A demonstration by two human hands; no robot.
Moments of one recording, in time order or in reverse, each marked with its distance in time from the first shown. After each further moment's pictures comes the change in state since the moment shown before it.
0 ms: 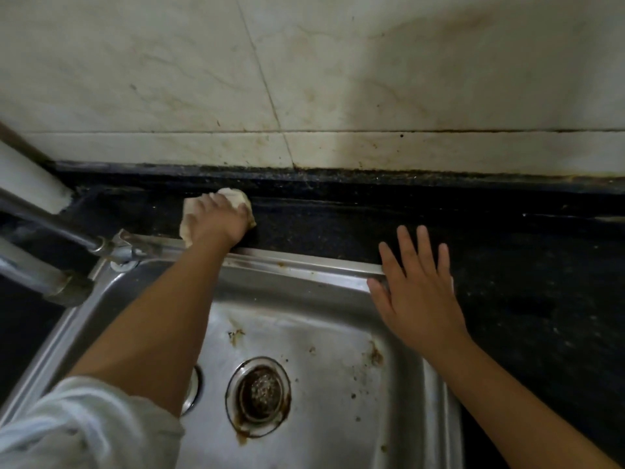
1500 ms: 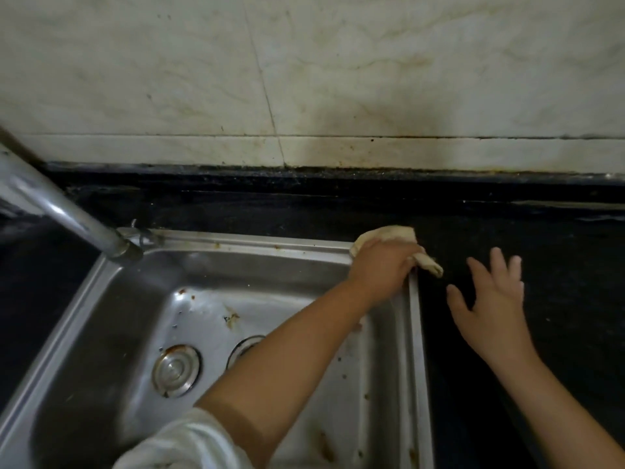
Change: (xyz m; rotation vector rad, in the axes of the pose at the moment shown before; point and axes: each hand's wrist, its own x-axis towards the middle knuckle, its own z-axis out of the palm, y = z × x) left_hand -0.195 0.133 0.016 -0.579 -0.209 1.002; right_hand -0.095 0.044 -0.069 0.432 -0.018 0.513
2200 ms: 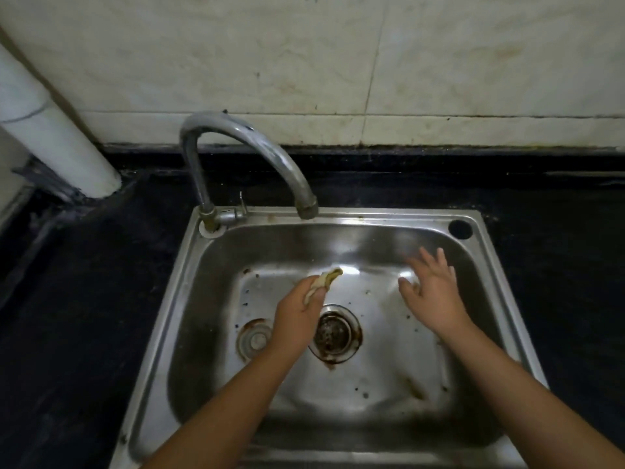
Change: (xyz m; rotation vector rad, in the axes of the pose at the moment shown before) left_hand -0.240 -0.144 -0.090 -0.520 0.362 -0.337; right_hand -0.088 -0.146 0.109 -0.099 -0.118 -0.097
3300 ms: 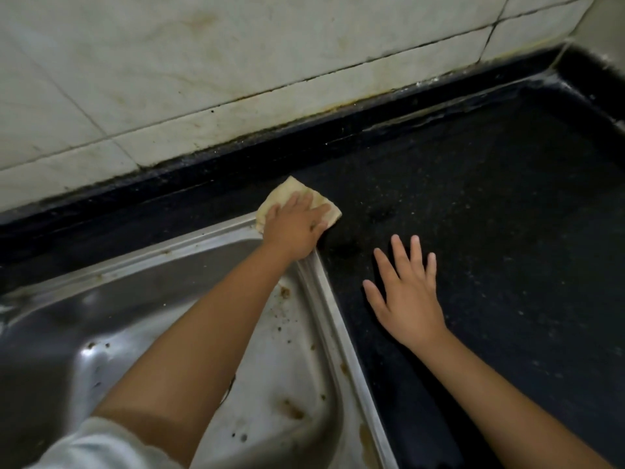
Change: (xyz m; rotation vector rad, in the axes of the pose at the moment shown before) left_hand 0.121 0.126 0.266 1.137 -0.534 0.415; right_hand -0.026 0.208 -0.052 -0.175 0.181 0.132
